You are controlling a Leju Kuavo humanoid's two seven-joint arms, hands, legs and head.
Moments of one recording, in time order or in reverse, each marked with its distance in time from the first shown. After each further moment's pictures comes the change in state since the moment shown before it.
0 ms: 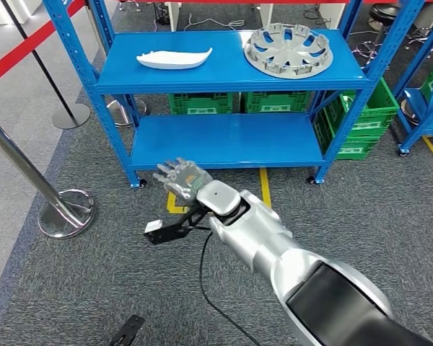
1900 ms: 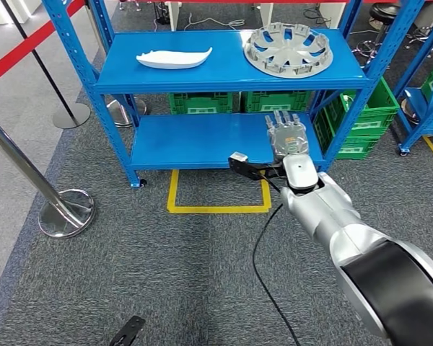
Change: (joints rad) left arm -0.001 0.006 0.002 0.000 -0.034 -0.012 0.031; right arm -0.066 -0.280 -0.133 0.082 -0.032 -0.221 0.410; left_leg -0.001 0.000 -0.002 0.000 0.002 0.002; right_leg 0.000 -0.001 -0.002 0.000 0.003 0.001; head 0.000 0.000
